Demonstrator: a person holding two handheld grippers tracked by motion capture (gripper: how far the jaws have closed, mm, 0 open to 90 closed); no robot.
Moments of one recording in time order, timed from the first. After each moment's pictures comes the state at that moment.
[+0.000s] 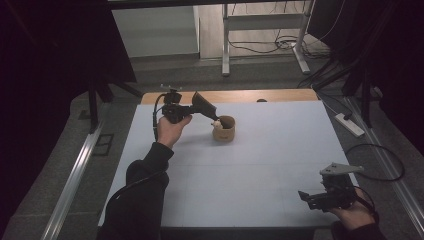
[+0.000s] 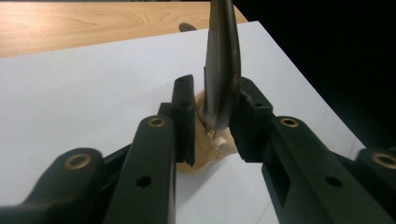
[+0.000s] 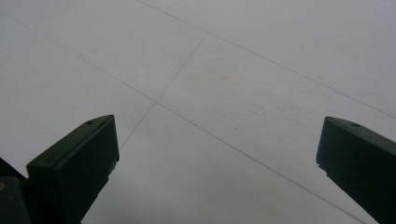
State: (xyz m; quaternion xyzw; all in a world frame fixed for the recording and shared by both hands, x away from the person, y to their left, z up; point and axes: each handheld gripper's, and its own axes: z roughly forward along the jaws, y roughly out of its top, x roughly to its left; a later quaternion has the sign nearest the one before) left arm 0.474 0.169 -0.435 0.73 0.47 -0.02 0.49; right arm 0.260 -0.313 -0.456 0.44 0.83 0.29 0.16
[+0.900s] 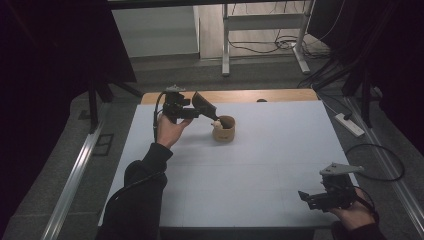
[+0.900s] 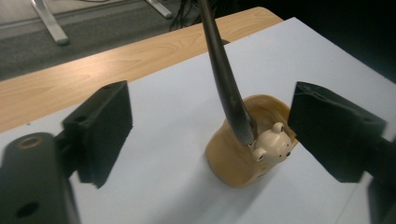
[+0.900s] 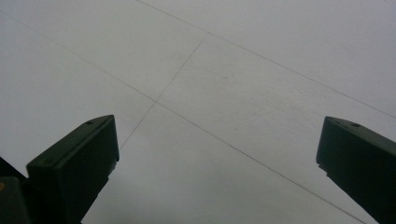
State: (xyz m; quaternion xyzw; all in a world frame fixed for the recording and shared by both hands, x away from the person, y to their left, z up) left arm 0.467 0.161 -0.428 0.77 0.43 0.12 0.46; right arm 0.260 -0.313 -0.456 0.44 0.83 0.29 0.16
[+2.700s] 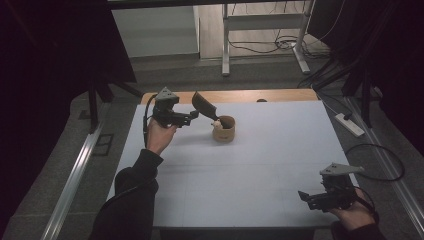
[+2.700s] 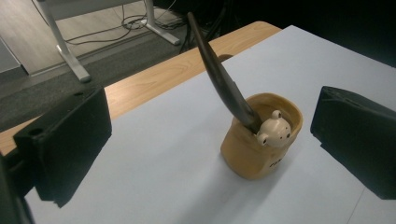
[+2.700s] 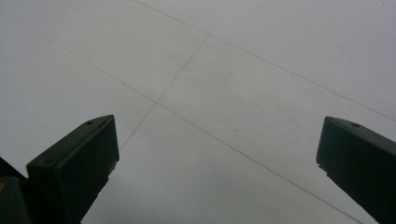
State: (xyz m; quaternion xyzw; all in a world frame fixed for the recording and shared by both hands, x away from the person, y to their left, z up) left arm 0.437 0.183 -0.422 0.77 0.38 0.19 0.48; right arm 0.259 -0.313 -0.456 0.43 0.83 0.30 0.17
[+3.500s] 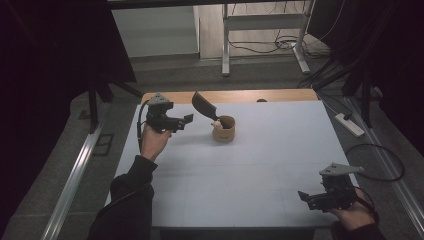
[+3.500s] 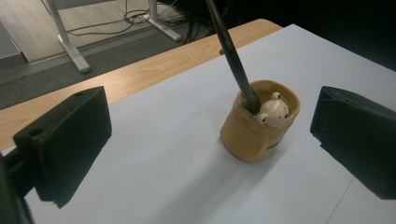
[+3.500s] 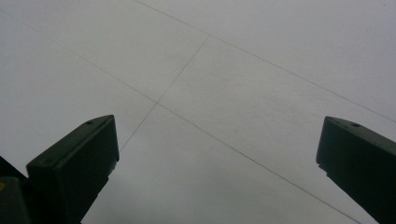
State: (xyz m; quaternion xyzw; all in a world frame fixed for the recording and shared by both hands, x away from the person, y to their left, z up) left arm 0.422 0.199 -0.430 0.76 0.40 0.18 0.49; right arm 0.259 -0.313 -0.456 0.43 0.83 0.30 0.17
